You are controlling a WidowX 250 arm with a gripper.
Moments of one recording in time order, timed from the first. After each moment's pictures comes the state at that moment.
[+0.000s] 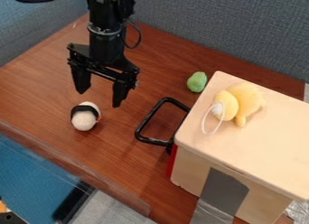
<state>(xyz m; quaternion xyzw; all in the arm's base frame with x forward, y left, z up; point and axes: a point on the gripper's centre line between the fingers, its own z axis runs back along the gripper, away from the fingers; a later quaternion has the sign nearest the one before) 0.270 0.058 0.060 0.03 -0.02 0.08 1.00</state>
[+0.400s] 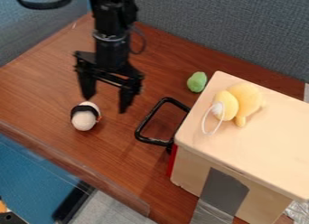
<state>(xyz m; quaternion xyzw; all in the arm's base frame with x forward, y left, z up) 0.279 0.036 0.053 -0.01 -0.01 0.06 1.00</state>
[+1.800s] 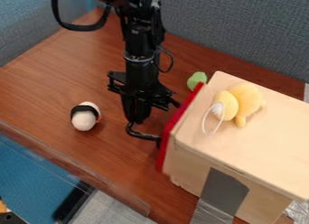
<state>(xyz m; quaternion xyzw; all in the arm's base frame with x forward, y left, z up) 0.294 0.019 0.023 -0.03 -0.01 0.03 1.00</state>
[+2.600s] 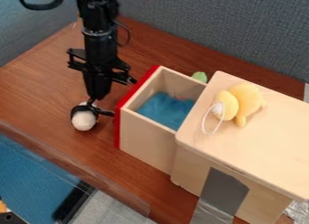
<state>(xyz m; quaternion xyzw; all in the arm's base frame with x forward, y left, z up) 0.295 0.089 0.033 -0.02 -0.01 0.09 1.00</state>
